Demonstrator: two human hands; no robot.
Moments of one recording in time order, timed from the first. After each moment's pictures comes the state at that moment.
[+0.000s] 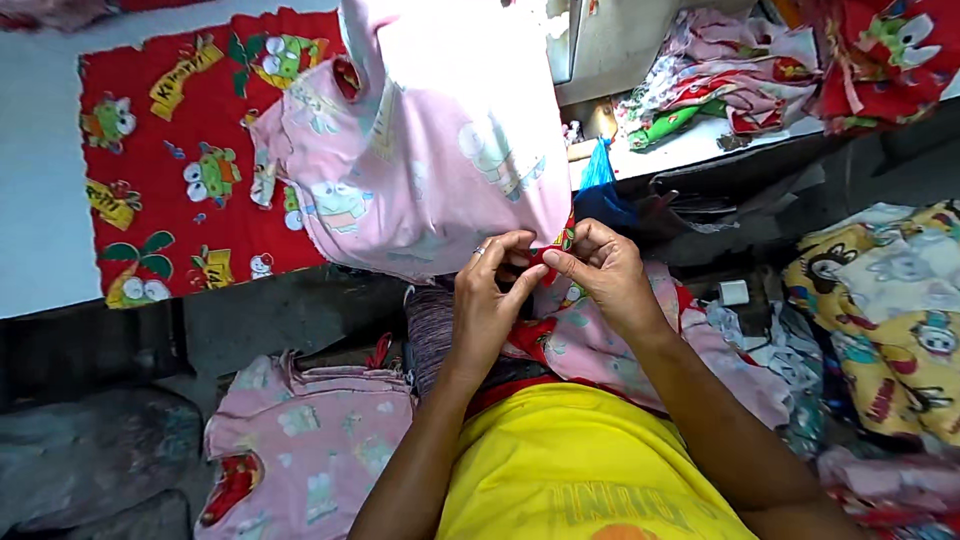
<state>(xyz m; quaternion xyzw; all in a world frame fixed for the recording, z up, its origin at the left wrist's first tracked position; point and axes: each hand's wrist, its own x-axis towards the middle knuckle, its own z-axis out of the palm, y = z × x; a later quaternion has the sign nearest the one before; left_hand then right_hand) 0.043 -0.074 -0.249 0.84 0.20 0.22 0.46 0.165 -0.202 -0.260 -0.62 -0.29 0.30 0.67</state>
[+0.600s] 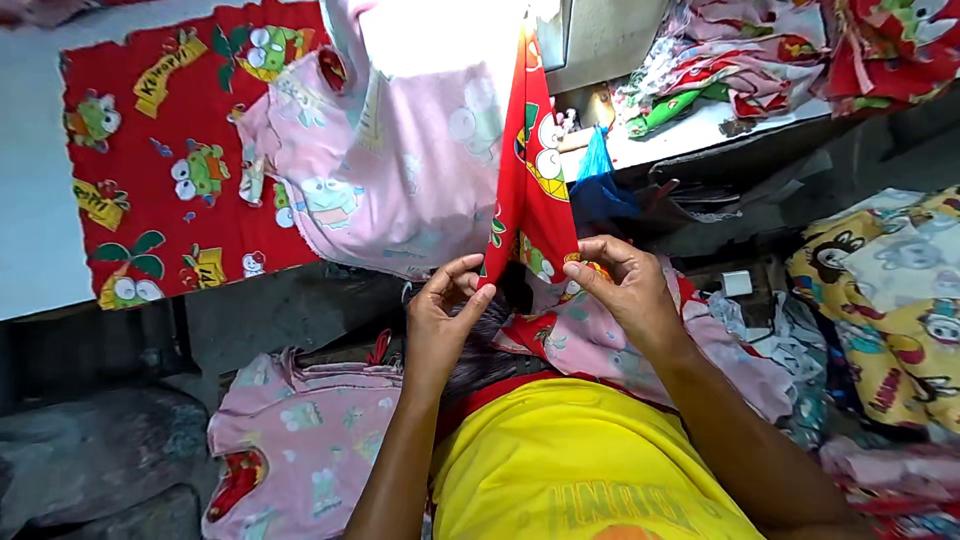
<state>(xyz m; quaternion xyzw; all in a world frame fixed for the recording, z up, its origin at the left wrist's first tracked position) -0.006 -0.063 -0.250 0.74 0.32 0.20 0.56 0.164 -0.228 -0.262 -0.69 -0.28 0.26 0.61</state>
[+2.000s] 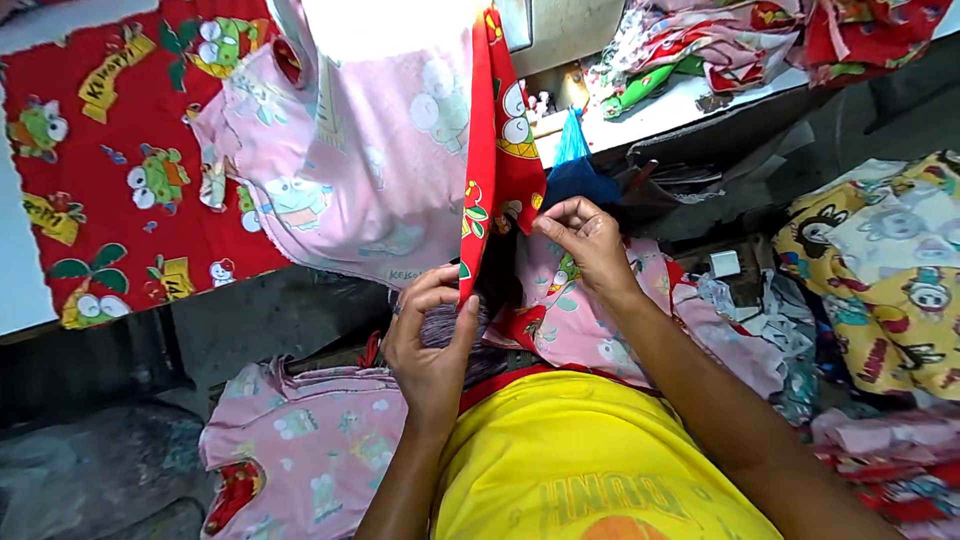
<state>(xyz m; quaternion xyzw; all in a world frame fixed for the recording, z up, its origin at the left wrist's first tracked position) -0.013 -0.088 -0.254 0.80 0.23 0.35 0.43 0.186 -0.193 -0.314 -0.61 -0.20 0.27 0.72</state>
